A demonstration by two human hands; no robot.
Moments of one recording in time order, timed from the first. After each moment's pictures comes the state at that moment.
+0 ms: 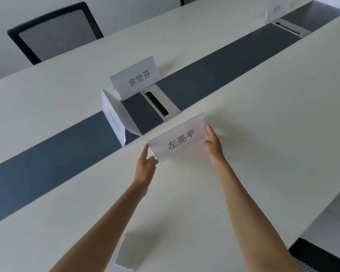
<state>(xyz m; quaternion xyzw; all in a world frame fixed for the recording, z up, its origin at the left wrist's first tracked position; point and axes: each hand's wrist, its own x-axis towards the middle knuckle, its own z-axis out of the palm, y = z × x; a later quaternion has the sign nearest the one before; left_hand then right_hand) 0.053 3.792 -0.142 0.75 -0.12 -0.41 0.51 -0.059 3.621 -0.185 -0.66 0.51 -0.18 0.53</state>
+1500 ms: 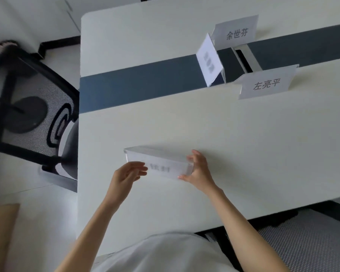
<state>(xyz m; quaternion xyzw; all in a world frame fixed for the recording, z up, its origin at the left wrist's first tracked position) -0.005 4.193 -0.093 0.79 -0.05 -0.29 0.54 -0.090 3.983 -0.198 -0.84 0.25 0.03 0.47</state>
